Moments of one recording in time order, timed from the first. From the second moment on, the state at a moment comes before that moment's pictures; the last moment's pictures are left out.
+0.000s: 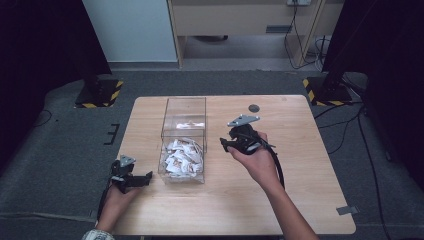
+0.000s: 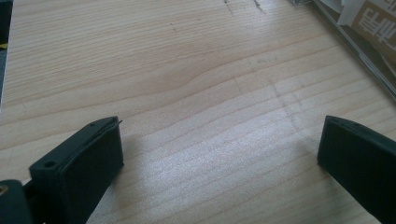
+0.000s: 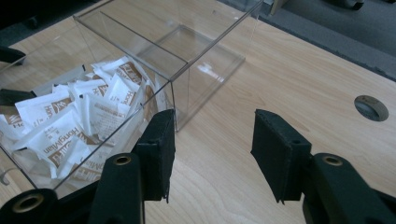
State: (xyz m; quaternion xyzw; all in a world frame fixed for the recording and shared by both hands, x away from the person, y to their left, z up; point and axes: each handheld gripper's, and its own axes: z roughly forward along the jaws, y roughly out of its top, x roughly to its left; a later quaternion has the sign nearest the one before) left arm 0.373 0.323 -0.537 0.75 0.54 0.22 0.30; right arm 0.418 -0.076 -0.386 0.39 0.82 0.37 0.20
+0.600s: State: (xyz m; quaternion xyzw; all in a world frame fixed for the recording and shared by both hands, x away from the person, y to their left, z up) left arm 0.374 0.323 -0.537 0.75 0.54 0.22 0.31; right arm 0.429 -0.060 -0.379 0.37 0.83 0.37 0.20
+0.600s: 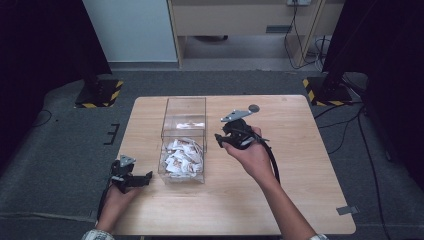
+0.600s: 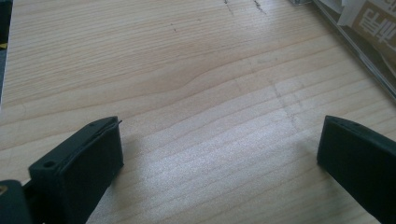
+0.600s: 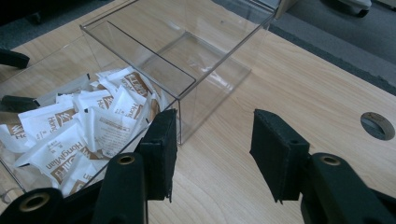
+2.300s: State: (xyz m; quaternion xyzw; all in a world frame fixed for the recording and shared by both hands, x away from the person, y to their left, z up) left arm 0.374 0.323 -0.537 0.75 0.54 0.22 0.31; right arm 0.414 0.016 -0.410 0.29 0.86 0.39 0.14
